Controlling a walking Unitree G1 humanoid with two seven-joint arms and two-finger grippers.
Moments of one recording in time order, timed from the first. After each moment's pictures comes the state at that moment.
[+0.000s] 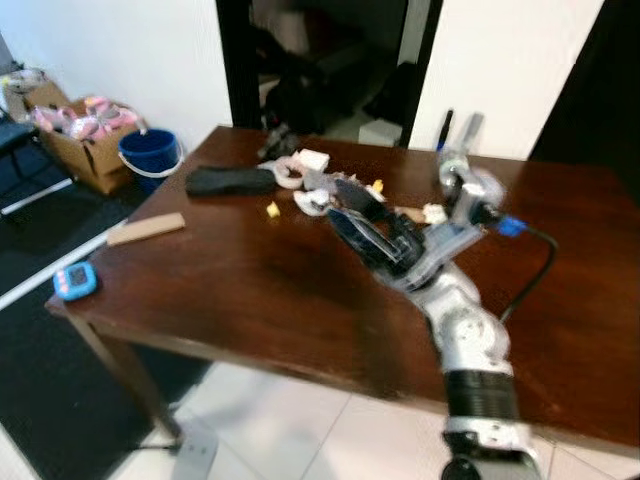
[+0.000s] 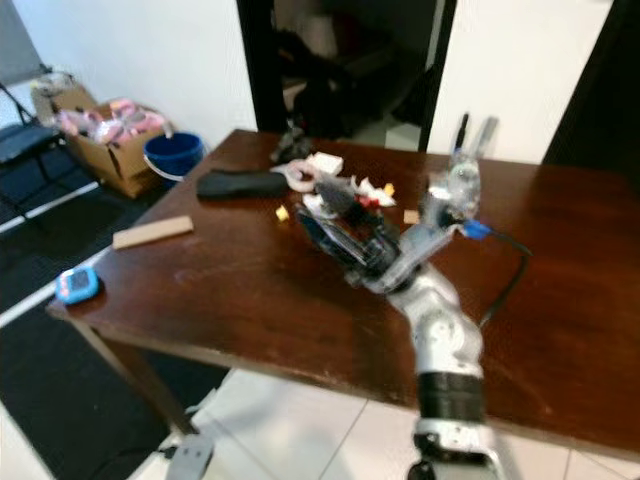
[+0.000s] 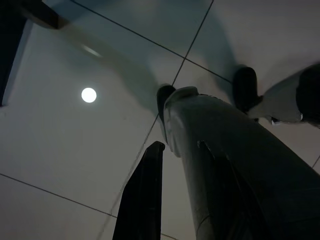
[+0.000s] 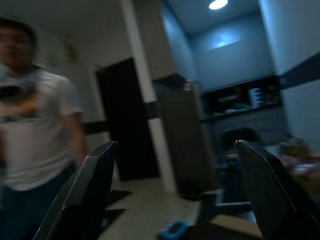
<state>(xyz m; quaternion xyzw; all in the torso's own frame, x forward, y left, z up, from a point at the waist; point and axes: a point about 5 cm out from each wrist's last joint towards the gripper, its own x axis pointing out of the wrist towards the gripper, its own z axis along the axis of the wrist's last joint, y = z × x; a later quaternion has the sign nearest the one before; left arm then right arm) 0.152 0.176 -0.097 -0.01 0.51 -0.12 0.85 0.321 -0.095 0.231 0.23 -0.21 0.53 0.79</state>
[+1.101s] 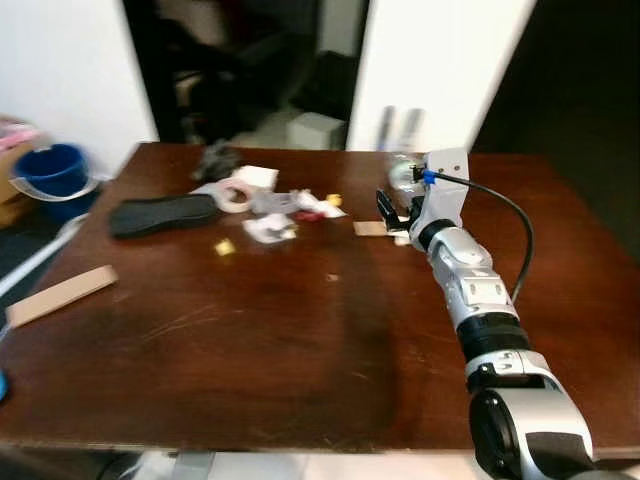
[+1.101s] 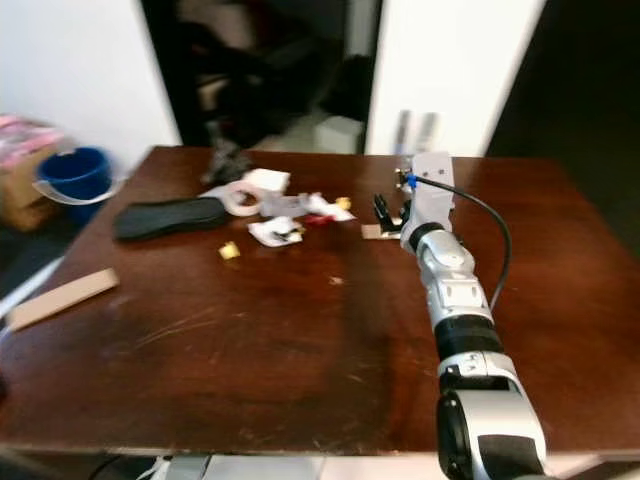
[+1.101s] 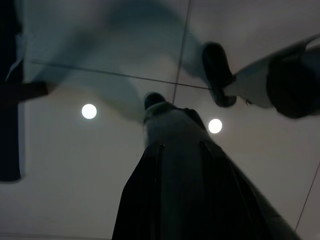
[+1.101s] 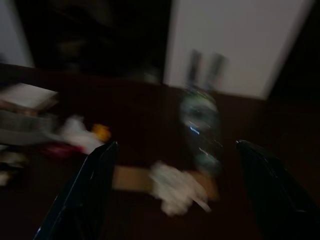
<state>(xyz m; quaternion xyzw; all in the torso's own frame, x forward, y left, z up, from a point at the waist) 0.147 0.176 -0.099 -0.02 0.52 -0.10 0.85 0.393 -0.163 0.197 -0.03 -0.04 0.06 1.00</state>
